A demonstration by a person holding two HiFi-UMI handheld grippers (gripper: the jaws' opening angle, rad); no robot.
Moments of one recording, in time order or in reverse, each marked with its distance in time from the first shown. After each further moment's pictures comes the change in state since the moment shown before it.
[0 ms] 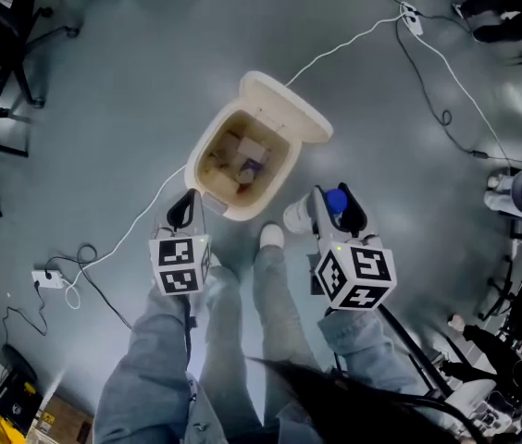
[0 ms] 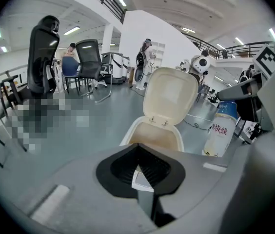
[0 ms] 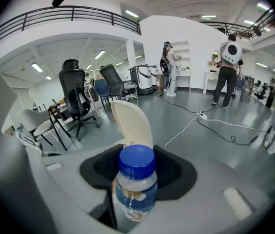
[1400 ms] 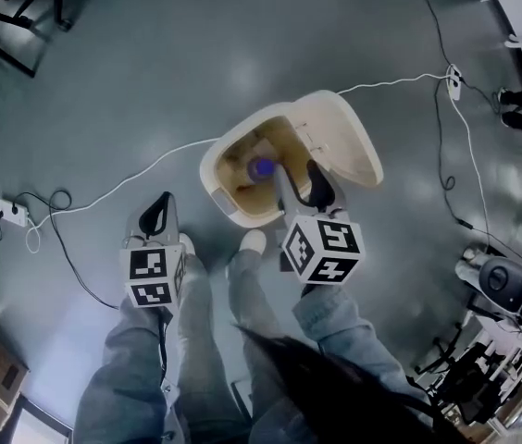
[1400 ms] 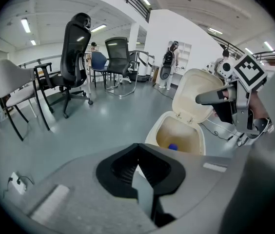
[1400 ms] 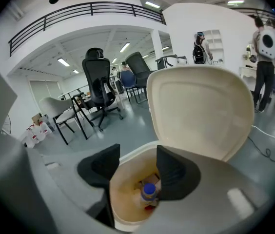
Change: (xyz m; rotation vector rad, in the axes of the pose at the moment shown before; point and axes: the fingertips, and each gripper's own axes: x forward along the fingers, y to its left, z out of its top) left arm -0.041 0.075 -0.049 -0.192 0.017 0.214; right arm 0.117 0.110 -0.005 -0.159 0.070 0.287
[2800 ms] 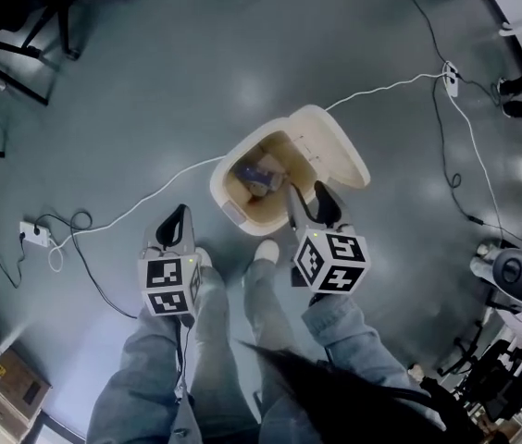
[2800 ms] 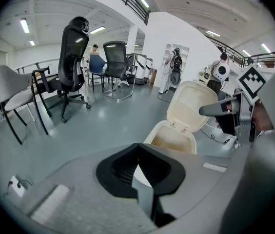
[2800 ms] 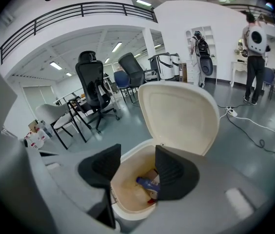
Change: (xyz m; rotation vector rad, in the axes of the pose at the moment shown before) left arm -0.020 -0.012 0.038 0.006 -0.020 -0.025; right arm -0.031 -0.009 0.004 0.081 0.019 -0.037
